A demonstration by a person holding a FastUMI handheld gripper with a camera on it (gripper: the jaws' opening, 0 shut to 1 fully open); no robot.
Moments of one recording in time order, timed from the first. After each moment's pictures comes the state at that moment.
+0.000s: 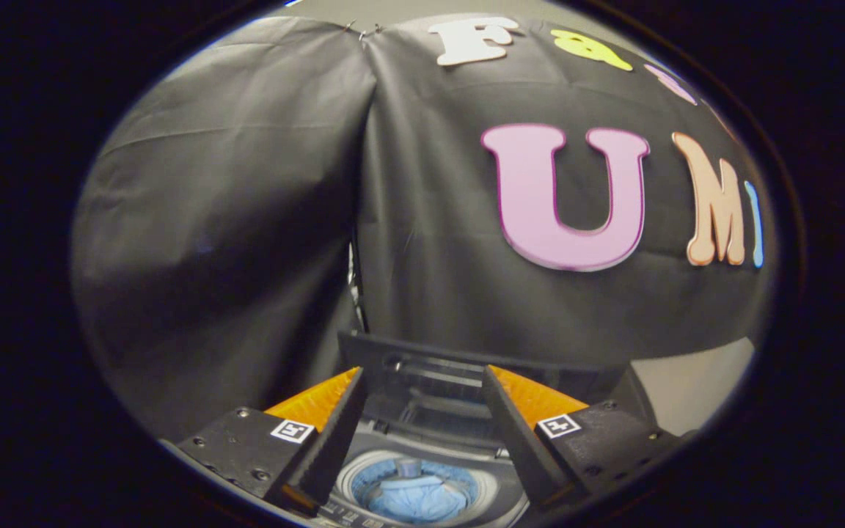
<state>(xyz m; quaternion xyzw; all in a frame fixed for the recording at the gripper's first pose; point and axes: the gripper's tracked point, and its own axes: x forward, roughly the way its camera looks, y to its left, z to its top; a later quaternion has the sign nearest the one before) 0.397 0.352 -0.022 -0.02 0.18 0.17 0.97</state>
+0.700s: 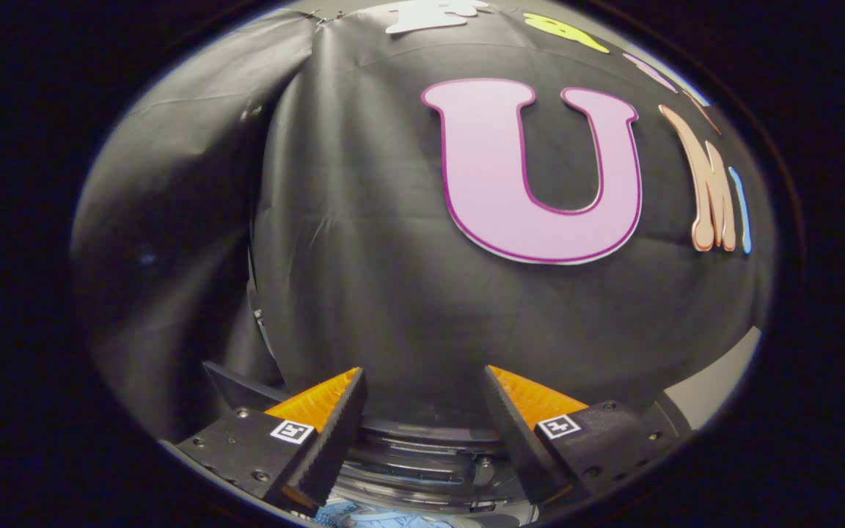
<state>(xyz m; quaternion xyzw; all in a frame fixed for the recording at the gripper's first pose) 0.508 0.328 -0.114 -0.02 0.19 0.07 0.98</state>
